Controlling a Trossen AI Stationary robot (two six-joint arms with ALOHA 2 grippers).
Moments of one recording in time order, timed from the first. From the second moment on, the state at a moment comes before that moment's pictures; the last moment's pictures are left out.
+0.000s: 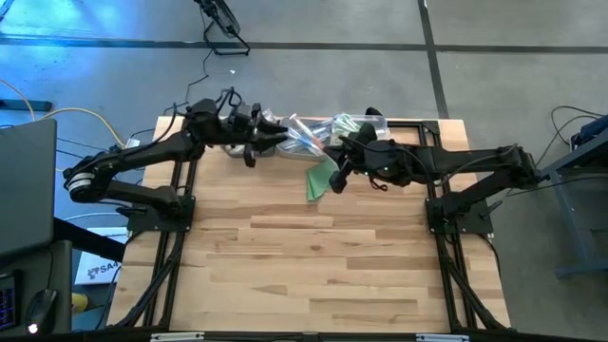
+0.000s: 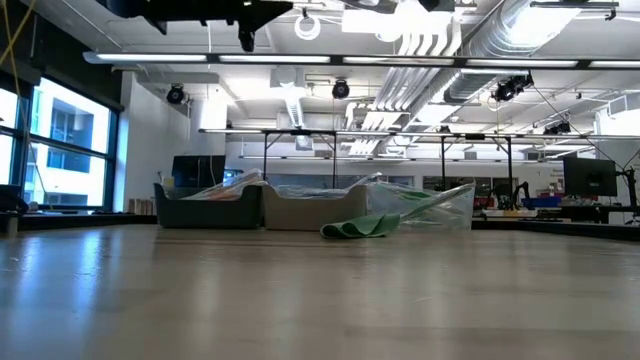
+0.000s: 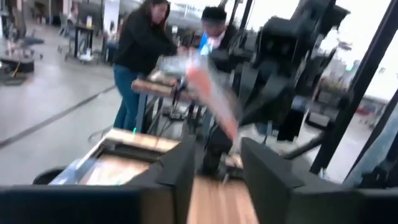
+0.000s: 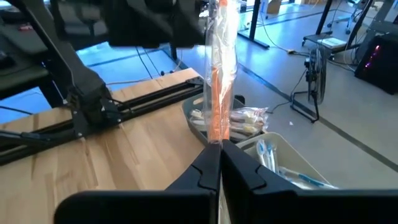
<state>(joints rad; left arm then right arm) 0.49 1.13 0.90 0.37 0.48 -0.25 0.04 1.36 1.34 -0.35 0.54 0.26</state>
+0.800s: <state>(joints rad) 0.44 1.30 0.90 0.75 0.46 -0.48 0.04 1.37 1.34 -0.35 0.51 0.26</state>
